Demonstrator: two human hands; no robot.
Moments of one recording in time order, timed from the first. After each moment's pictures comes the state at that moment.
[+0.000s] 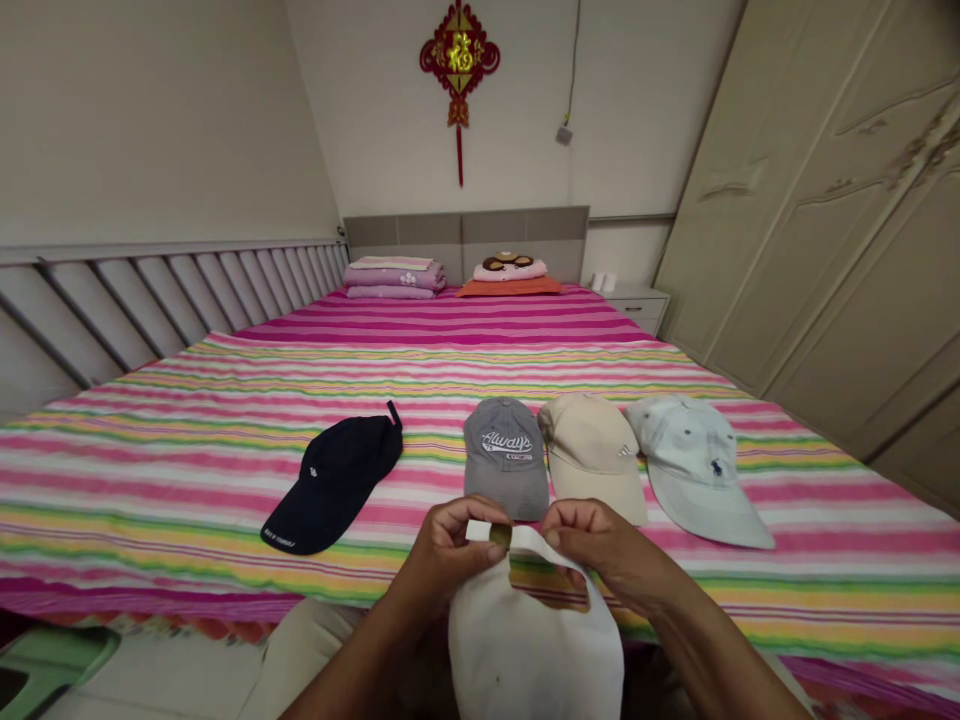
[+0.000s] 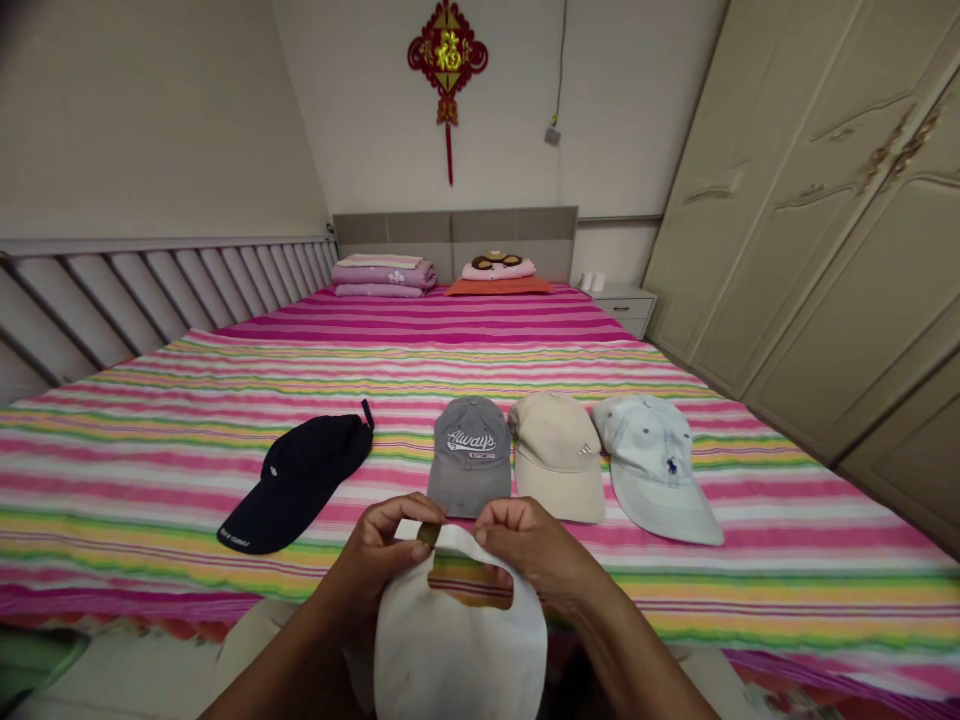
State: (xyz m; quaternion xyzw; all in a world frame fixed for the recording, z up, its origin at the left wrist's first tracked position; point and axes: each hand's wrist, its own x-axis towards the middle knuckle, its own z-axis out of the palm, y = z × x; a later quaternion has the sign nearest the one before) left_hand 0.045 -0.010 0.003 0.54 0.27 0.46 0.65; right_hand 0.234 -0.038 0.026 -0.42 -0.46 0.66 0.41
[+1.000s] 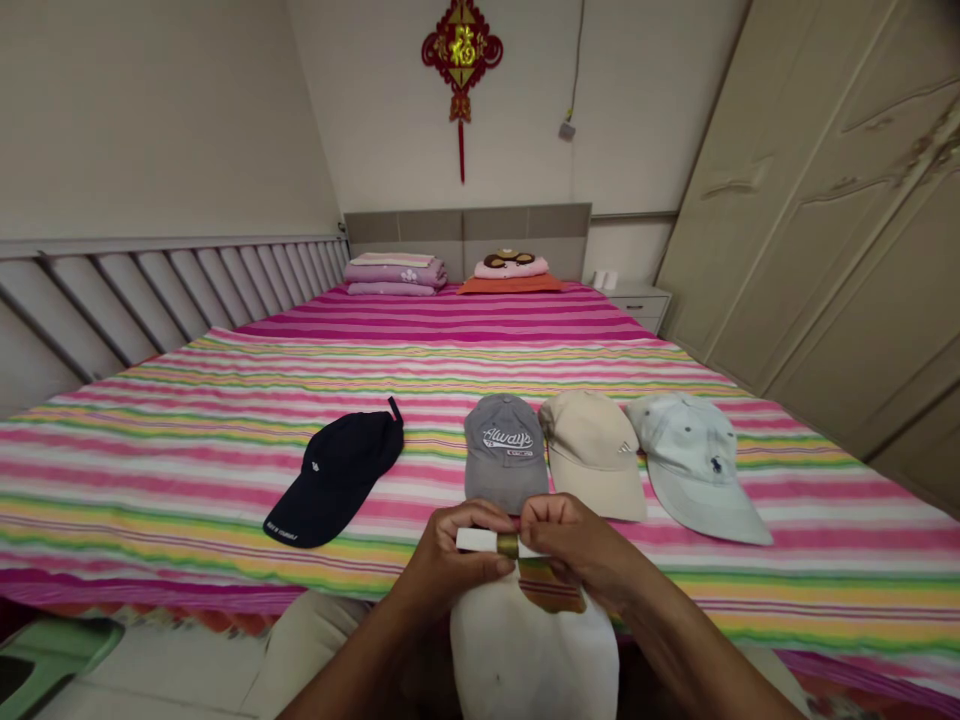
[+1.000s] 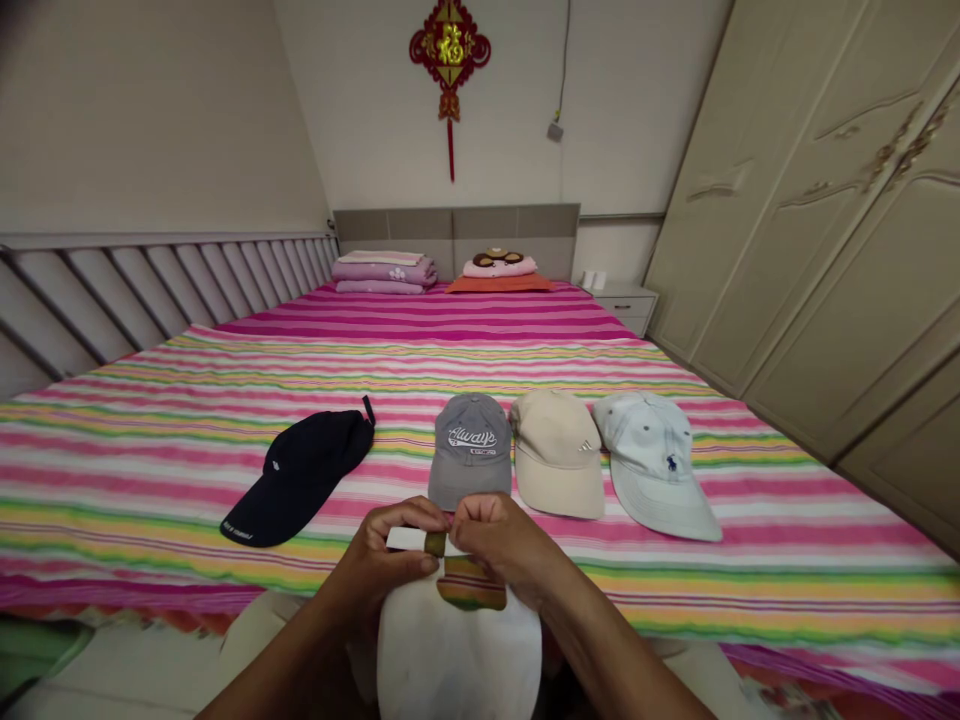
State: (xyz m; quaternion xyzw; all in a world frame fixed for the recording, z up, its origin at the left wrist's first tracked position) left_hand 0.042 -0.012 -0.004 0.62 0.26 0.45 0.59; right_hand 0.210 -0.034 0.028 -0.43 -0.50 0.64 0.38
